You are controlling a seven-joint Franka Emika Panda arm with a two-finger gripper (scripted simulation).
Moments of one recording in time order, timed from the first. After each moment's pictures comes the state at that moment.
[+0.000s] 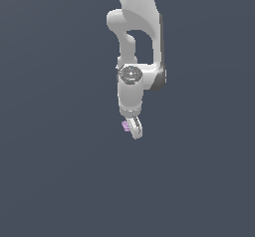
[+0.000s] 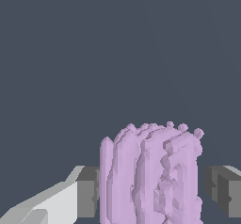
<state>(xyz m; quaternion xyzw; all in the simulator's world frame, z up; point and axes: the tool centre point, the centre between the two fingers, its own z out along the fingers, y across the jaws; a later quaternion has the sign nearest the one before) -0.025 0.011 0.081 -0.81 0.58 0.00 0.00</state>
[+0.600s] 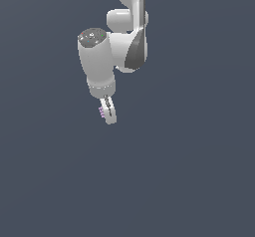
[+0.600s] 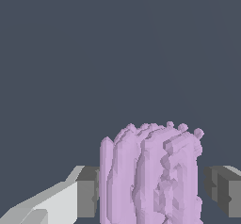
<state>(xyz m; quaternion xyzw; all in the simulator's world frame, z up) -0.027 -0.084 0.188 -0.81 0.58 0.00 0.00</state>
